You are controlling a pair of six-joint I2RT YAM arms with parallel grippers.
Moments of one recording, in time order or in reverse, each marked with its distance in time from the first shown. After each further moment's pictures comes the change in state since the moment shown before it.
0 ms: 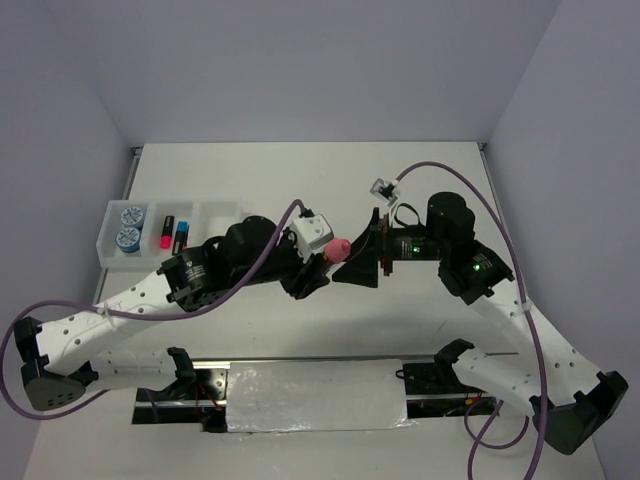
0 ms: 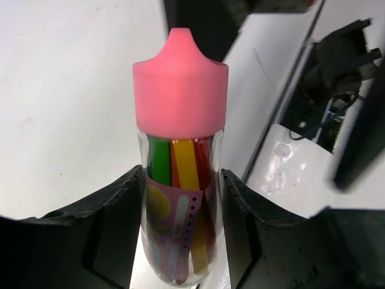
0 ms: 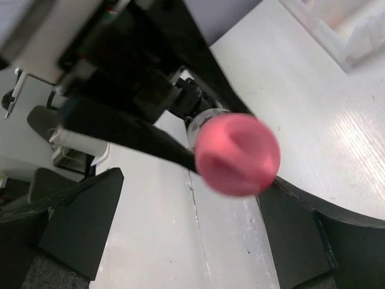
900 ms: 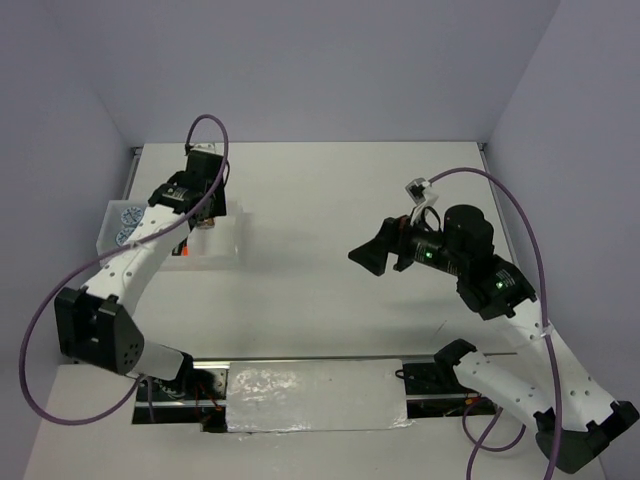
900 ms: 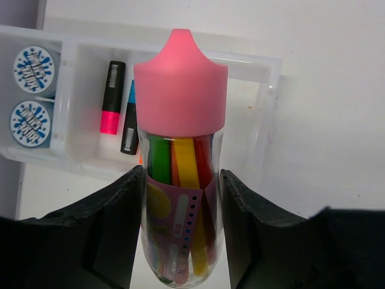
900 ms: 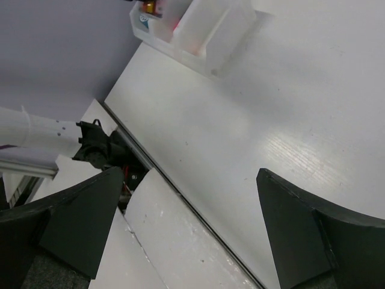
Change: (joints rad) left arm 0.724 0.240 0.065 -0.181 -0.566 -0.206; right arm -0.029 -0.127 0.008 -0.206 0.476 -0.032
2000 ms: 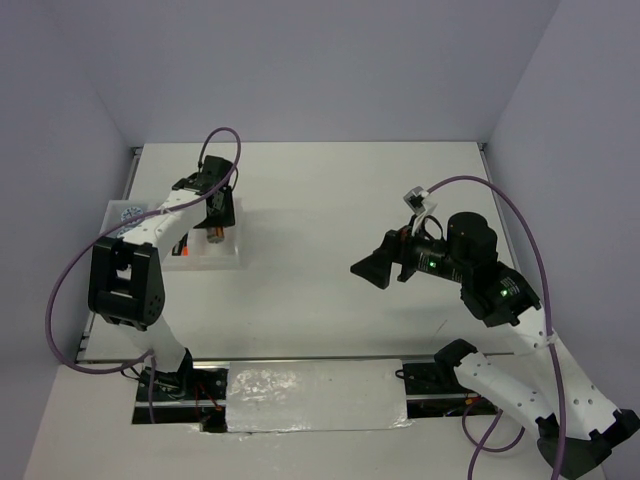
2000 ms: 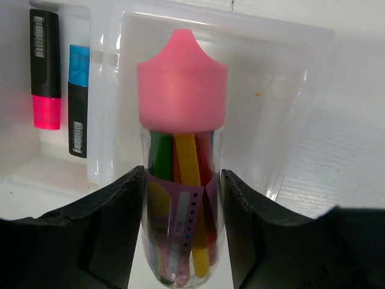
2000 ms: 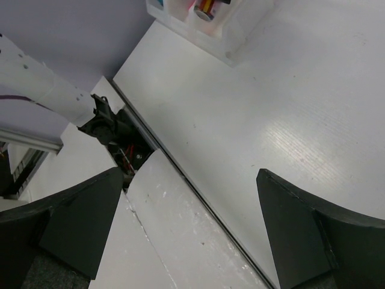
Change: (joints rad) left arm 0.111 0.330 0.022 0.043 0.148 -0.046; right arm -0.002 -0.062 -0.027 -0.046 -0.078 -0.050
